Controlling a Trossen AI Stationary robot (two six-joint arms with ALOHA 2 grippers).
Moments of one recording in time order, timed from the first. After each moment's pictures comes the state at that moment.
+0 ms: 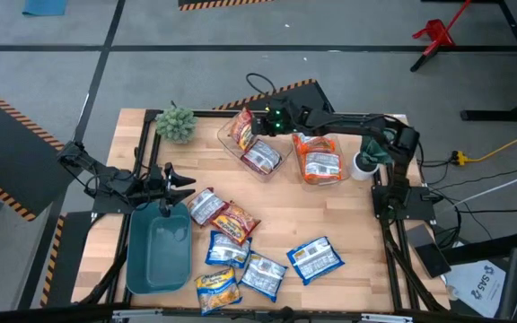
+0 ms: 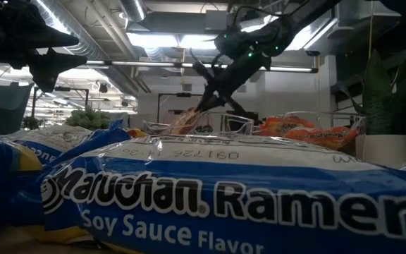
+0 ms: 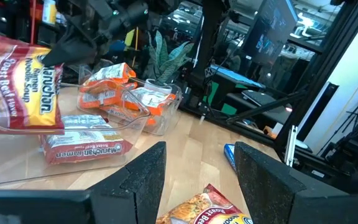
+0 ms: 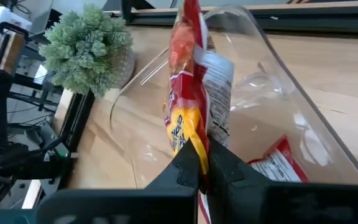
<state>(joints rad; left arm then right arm) -0.50 0.03 0.01 0.07 -0.66 -0.35 -0.46 1.92 1.38 -0.10 -0.11 0.89</state>
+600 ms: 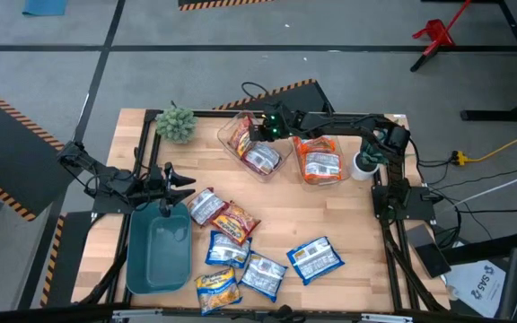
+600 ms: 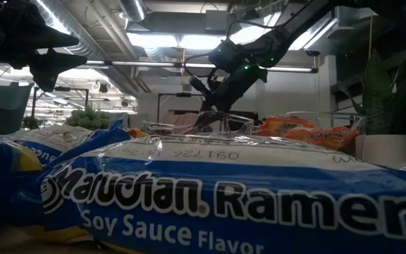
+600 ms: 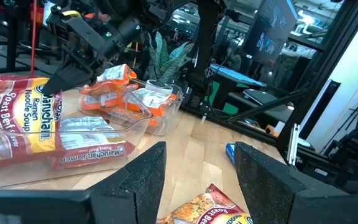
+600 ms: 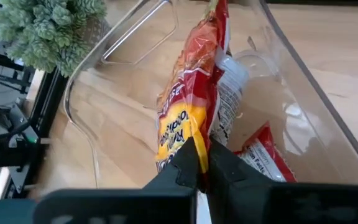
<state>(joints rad) -0.50 0.03 0.01 0.07 -0.66 -0.34 -0.46 2.00 1.38 -0.10 -0.13 0.83</state>
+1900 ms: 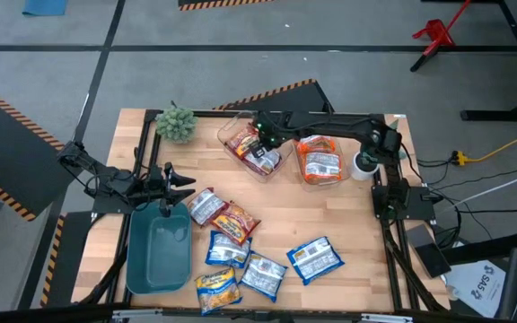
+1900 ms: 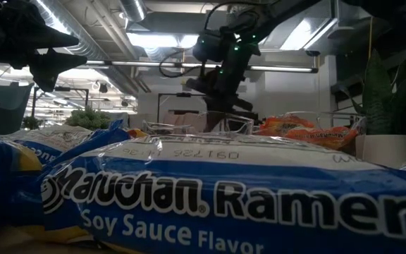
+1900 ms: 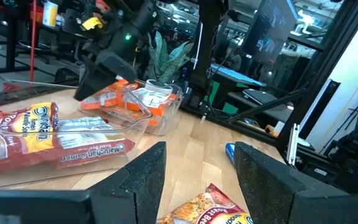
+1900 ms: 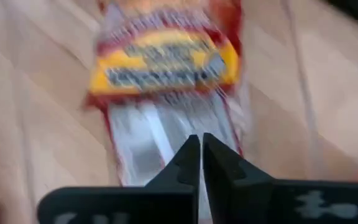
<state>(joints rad) -0.50 0.03 0.01 0.07 -0.66 -0.34 -0.35 2.06 1.67 -0.70 0.06 0.52</state>
